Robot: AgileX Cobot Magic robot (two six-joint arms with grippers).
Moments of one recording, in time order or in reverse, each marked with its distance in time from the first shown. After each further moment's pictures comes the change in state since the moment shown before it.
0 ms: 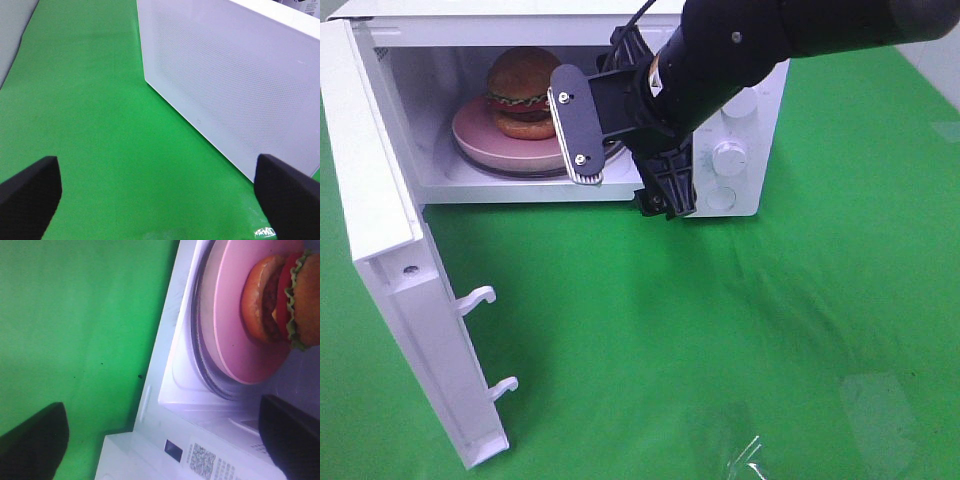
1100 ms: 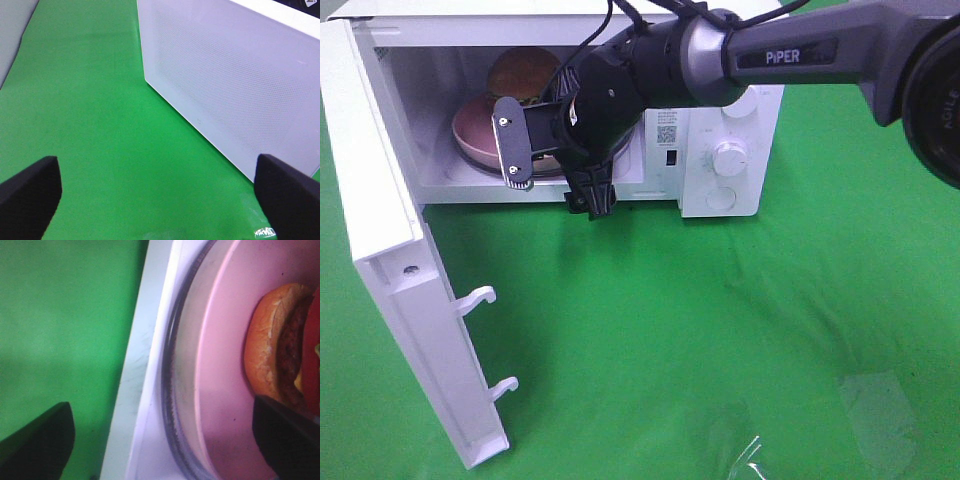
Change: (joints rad) left arm 0.000 0.000 0.000 0.000 0.000 0.000; right arm 0.000 0.444 -0.477 0.039 0.002 0.011
